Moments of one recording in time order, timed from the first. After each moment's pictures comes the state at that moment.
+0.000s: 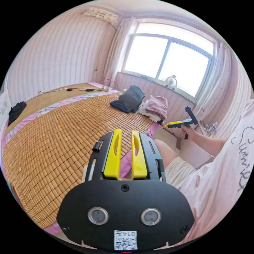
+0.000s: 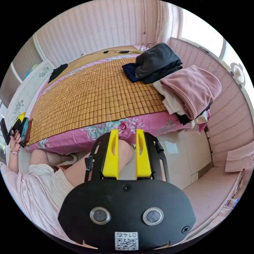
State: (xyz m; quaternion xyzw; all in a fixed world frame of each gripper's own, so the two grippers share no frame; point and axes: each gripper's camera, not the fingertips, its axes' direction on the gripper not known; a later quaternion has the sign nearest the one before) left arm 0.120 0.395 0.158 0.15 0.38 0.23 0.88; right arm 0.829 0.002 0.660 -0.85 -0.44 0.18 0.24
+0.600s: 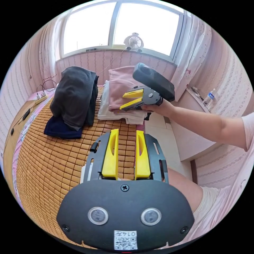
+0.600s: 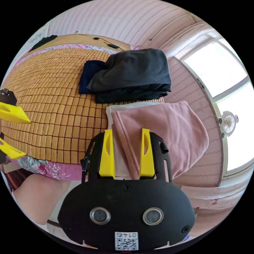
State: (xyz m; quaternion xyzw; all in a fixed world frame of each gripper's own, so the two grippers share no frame) left arm 0.581 0.244 0.241 0.07 0.40 0.48 0.78; right arm 0.852 0.228 0.651 -0.80 -0.47 -0.04 0.36
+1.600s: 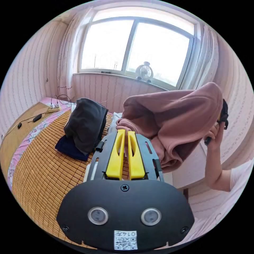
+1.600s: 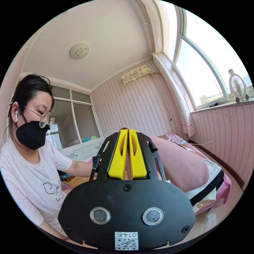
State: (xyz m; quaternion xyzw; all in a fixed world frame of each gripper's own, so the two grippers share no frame) left arm 0.500 0.204 0.118 0.15 0.46 0.34 0.81; right arm 1.344 0.249 0.747 -0.50 -0.40 0.60 0.47
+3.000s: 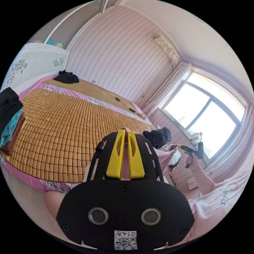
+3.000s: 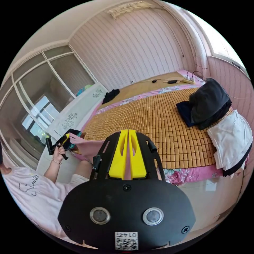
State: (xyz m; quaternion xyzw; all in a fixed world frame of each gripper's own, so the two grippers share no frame) left arm -0.227 0.461 0.048 0.18 0.32 -0.13 0.92; right arm 0.968 0.153 0.744 -0.69 -0.54 0.45 0.17
